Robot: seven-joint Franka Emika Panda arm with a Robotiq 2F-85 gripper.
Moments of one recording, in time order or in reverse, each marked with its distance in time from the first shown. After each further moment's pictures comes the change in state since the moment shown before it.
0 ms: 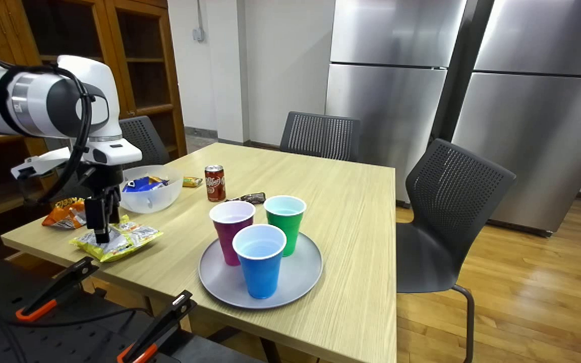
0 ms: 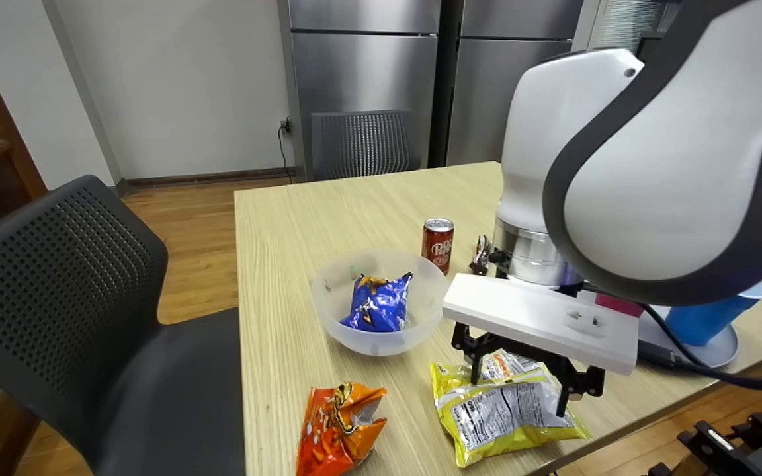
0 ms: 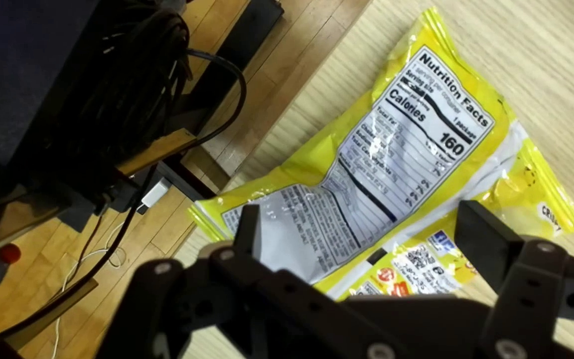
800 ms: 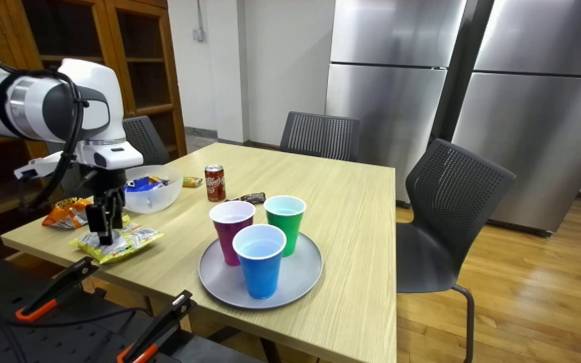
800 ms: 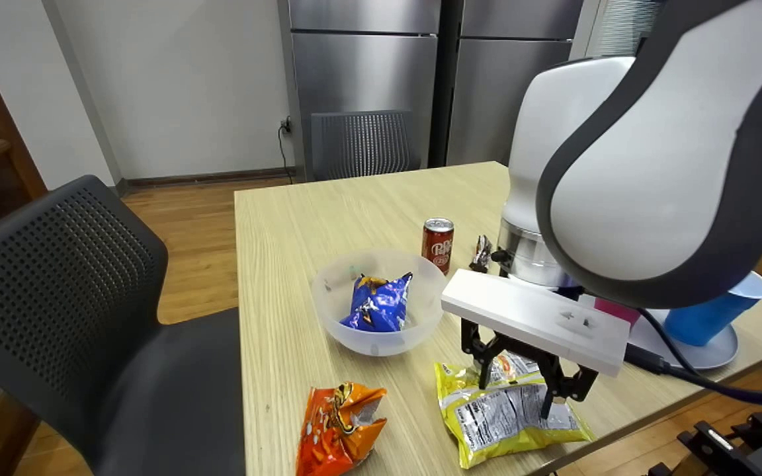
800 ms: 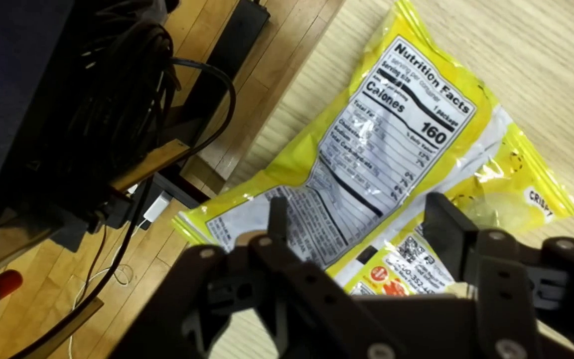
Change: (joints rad) arm 0.000 0.015 -0.001 -0.004 0.082 0.038 0.000
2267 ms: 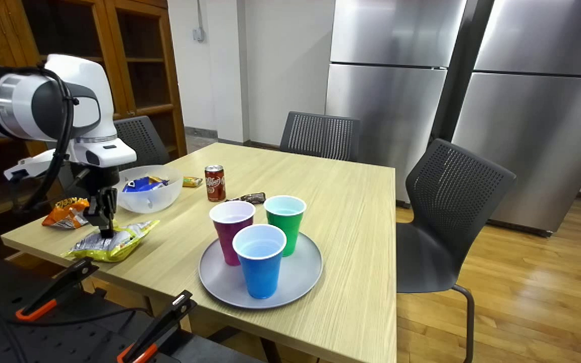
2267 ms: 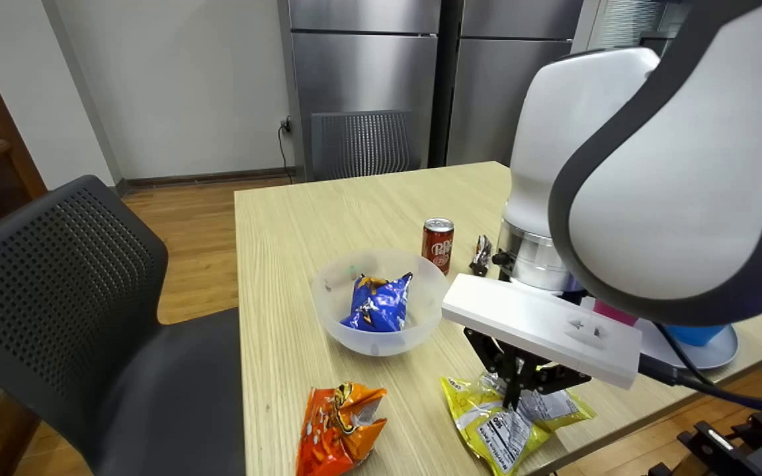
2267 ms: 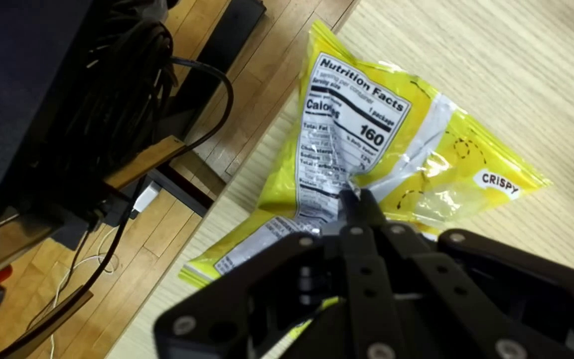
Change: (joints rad) arm 0.065 -0.025 -0.030 -0.027 -0.012 0.028 0.000
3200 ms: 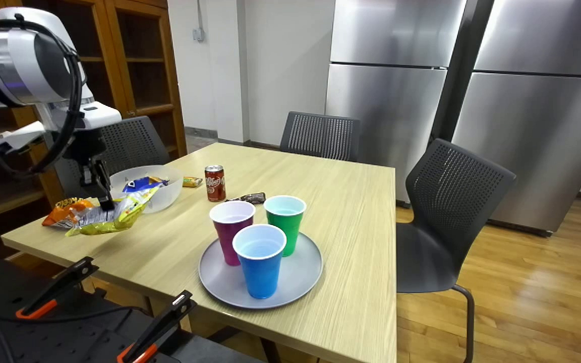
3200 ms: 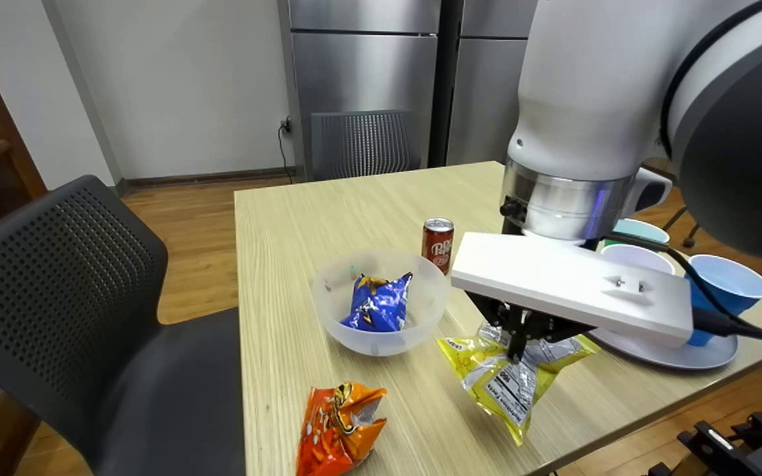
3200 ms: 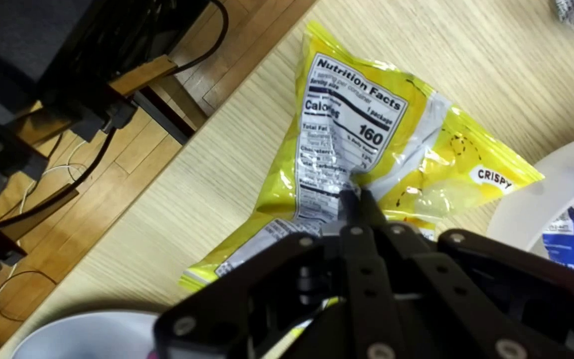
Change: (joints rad) arm 0.271 -0.213 -0.282 -0.056 -0.442 -0.093 0.279
